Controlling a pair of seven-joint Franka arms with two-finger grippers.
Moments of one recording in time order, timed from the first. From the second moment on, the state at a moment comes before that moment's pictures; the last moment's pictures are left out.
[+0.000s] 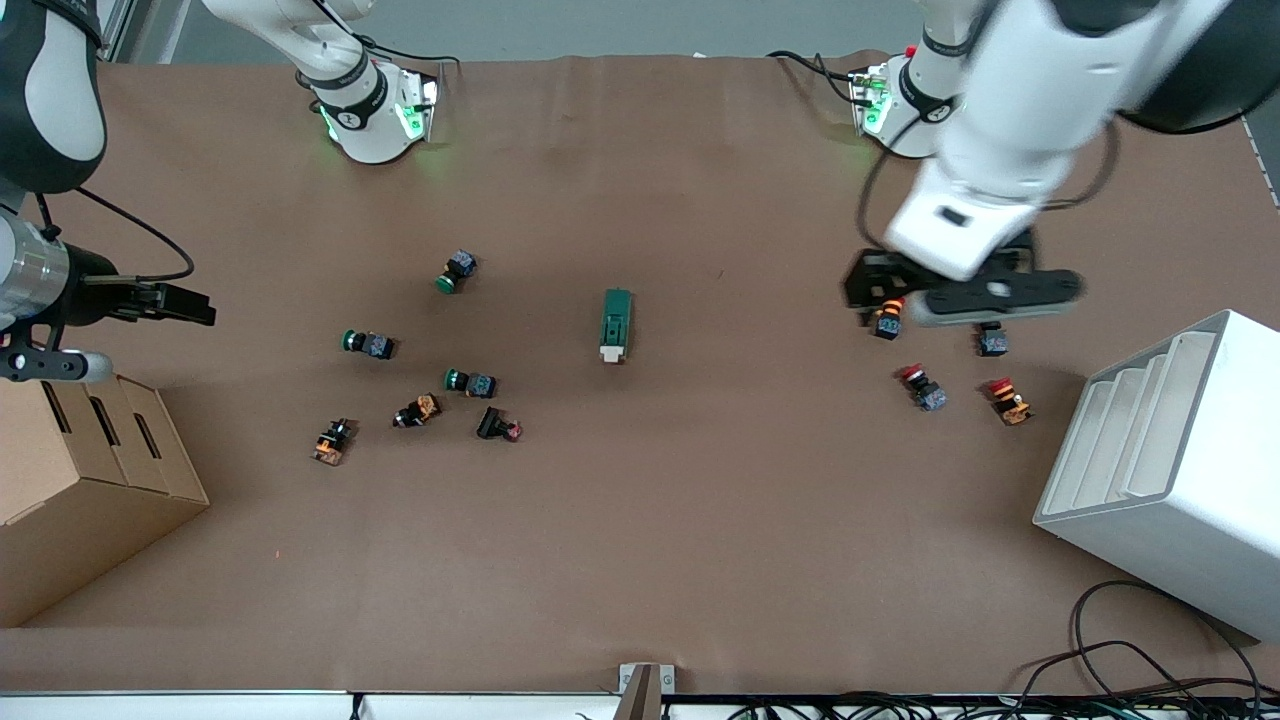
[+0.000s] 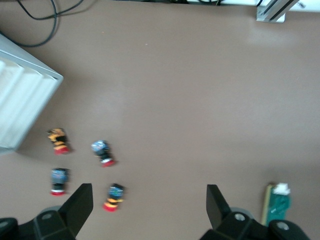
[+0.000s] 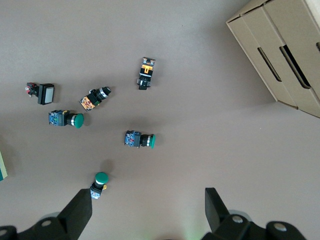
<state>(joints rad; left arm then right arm) -0.09 0.15 -0.33 -1.45 0.12 1.71 -0.44 0.03 0.16 -0.06 -1.54 0.02 1.52 0.03</state>
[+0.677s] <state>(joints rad) -0.07 -0.01 -0.06 -1.55 0.00 1.54 -0.03 -0.02 0.14 -0.02 -1.54 0.02 1.52 0.03</state>
